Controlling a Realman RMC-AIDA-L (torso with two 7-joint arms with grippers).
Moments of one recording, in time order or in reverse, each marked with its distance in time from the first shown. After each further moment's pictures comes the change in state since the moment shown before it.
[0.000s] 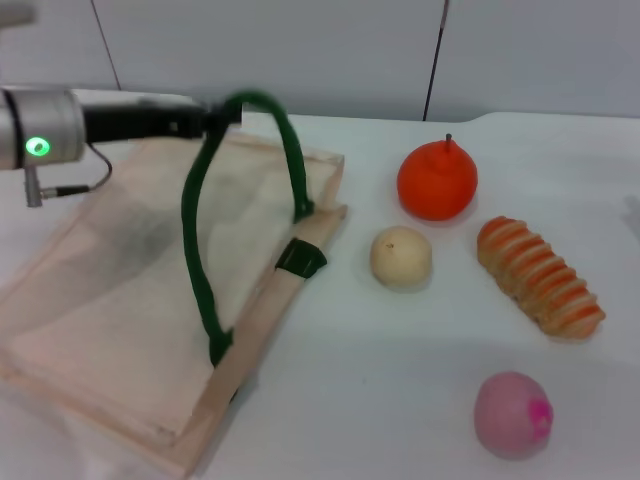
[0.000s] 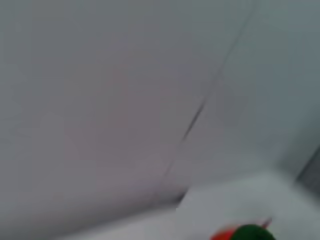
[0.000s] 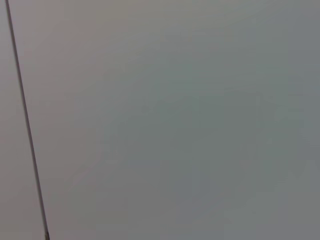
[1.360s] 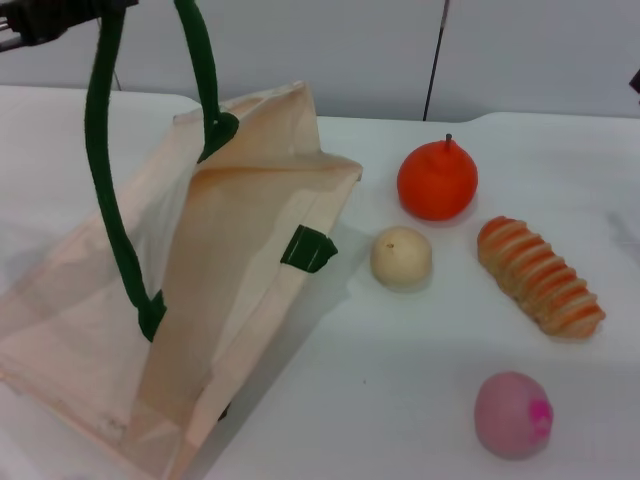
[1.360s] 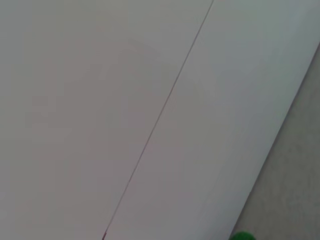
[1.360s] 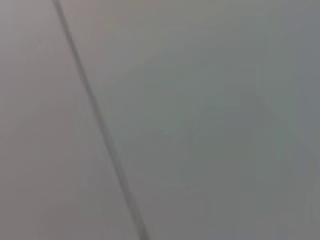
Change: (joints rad) left arm 0.117 0.080 0.002 -0.201 -0.348 0.536 -0.125; right arm -0.084 -0.026 -0.013 -0.310 -0.449 0.079 0.601
